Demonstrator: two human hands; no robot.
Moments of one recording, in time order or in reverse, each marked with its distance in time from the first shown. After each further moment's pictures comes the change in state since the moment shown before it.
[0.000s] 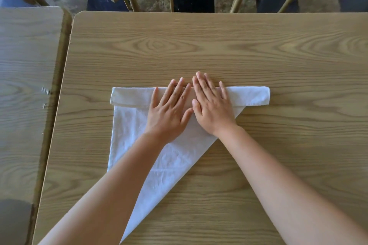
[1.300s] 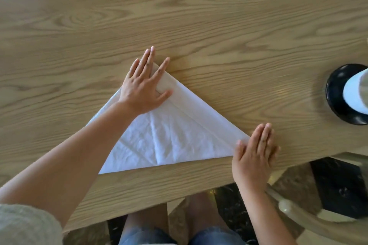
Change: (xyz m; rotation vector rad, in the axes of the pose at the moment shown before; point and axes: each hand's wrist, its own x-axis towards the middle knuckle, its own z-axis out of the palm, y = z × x) left_hand 0.007 0.072 0.007 0.039 -0.128 0.254; right_hand -0.292 0.058 0.011 0.002 0.133 0.931
